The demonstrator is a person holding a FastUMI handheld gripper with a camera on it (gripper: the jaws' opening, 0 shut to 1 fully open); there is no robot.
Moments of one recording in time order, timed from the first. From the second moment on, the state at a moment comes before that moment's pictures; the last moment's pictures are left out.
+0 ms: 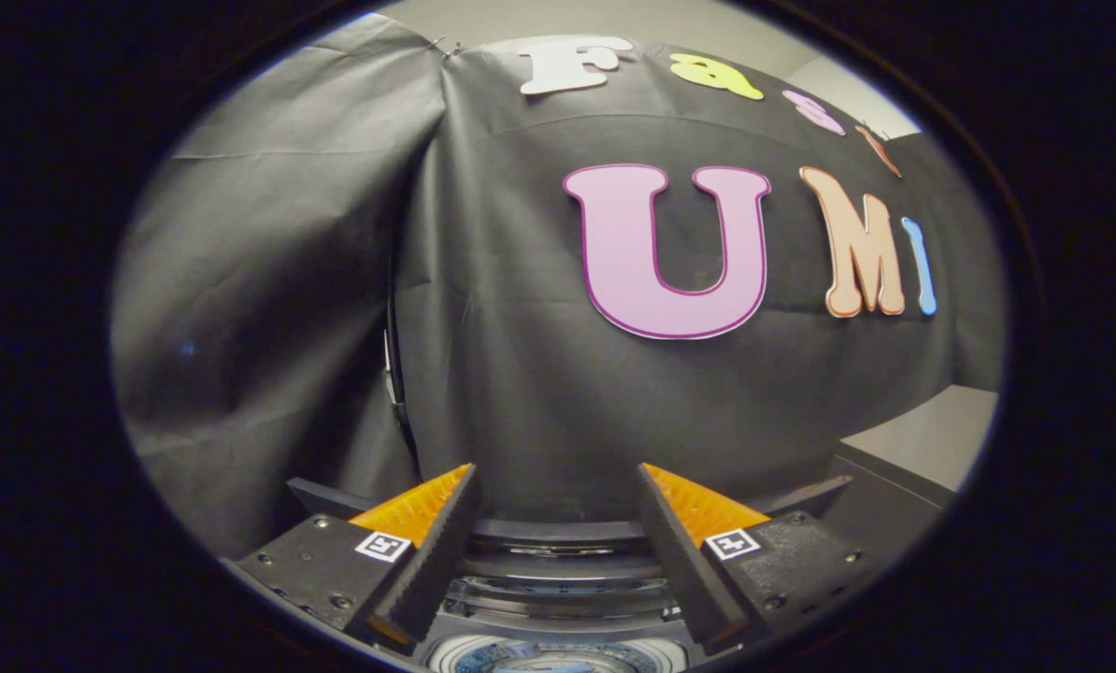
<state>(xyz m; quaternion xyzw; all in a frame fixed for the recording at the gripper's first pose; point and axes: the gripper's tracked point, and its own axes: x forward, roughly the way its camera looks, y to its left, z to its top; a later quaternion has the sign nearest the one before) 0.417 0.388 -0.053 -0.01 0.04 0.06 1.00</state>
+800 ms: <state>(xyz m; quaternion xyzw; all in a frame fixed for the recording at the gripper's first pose) 0.379 0.385 -0.056 -0.01 0.02 0.05 1.00</state>
